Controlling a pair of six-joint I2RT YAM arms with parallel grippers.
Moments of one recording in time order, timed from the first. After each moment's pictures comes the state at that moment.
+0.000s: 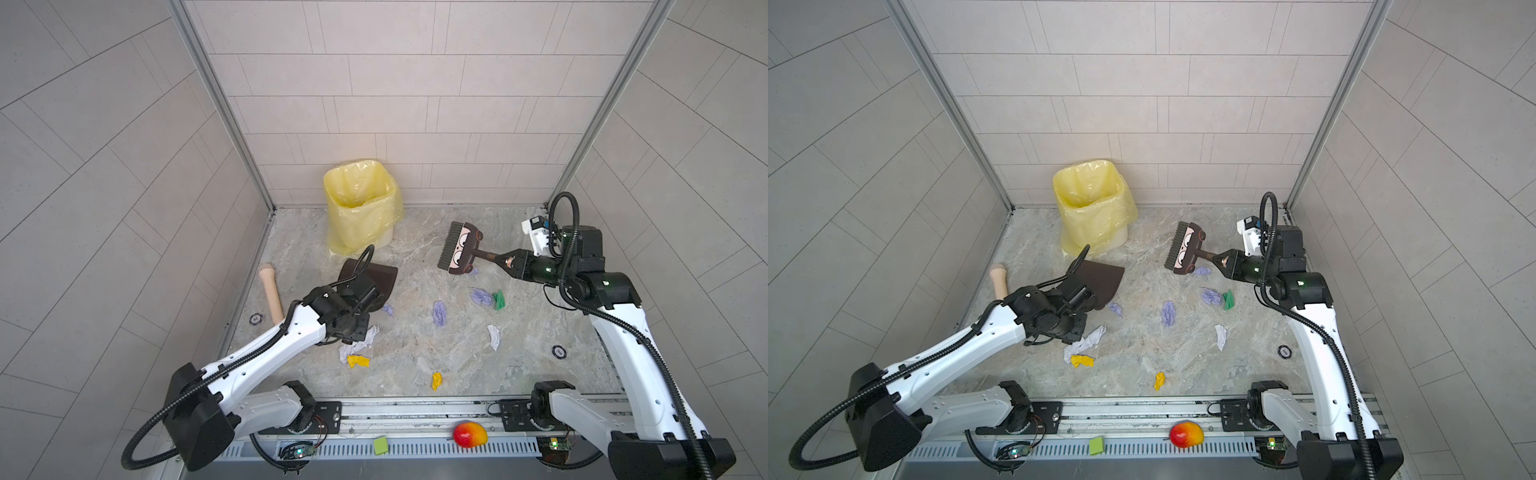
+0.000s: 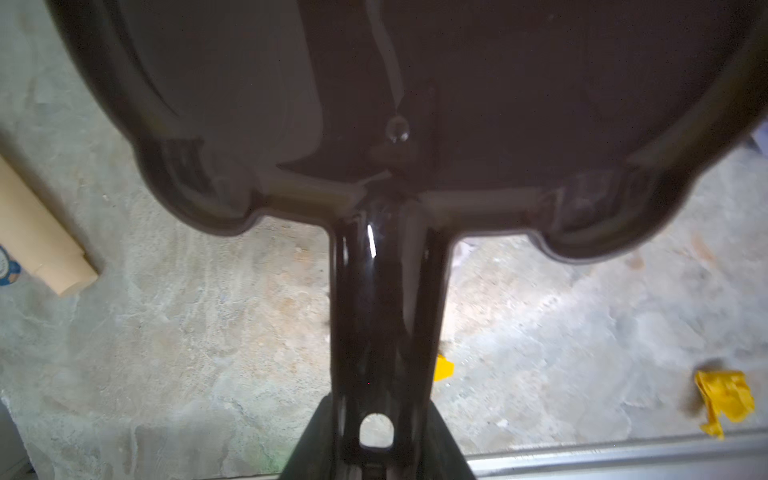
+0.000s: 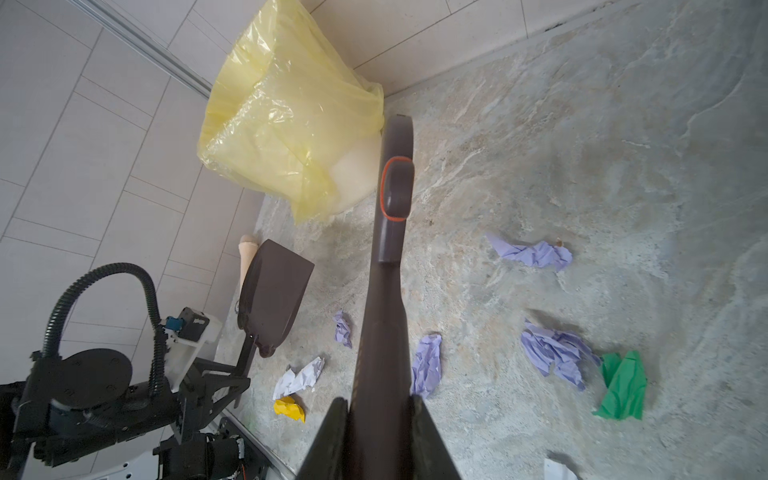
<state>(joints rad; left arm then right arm) -0.78 1.19 0.98 -1.16 -0.18 -0.53 0.00 1.03 1.18 -0.84 -0.60 0.32</state>
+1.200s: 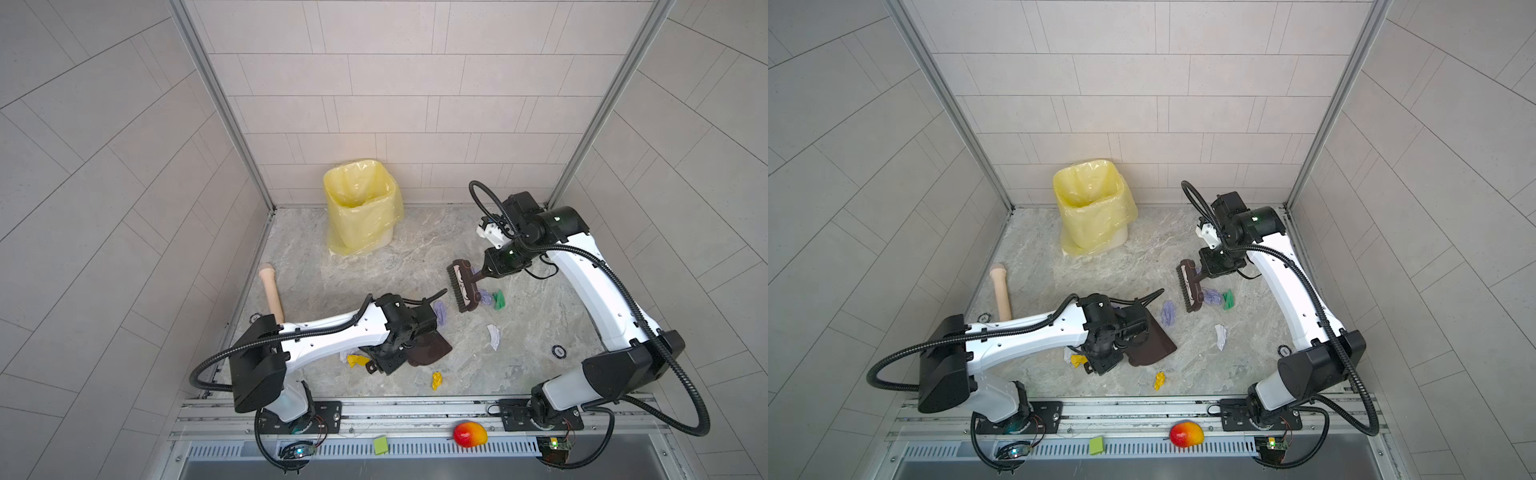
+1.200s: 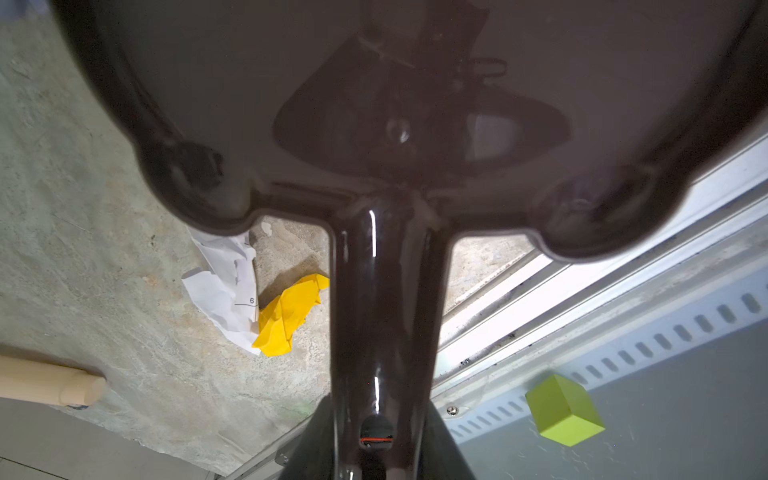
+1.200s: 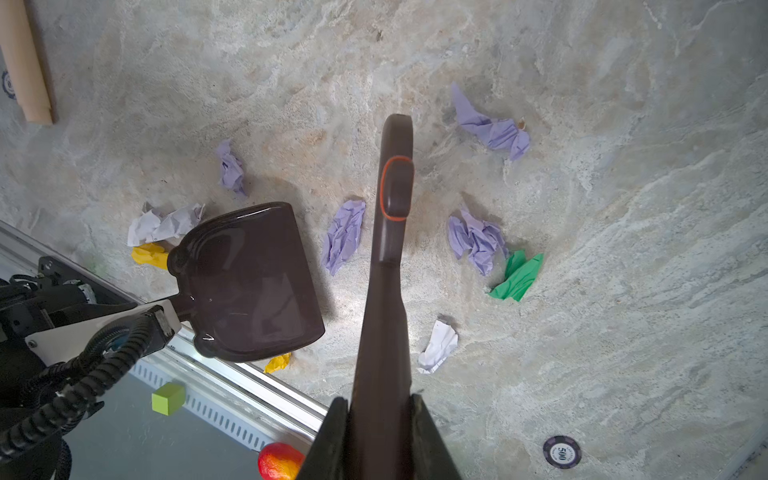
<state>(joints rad) -1.12 1.55 1.18 -1.34 -0.07 -0.24 0.28 1.51 1.73 -1.49 -0.22 0.00</state>
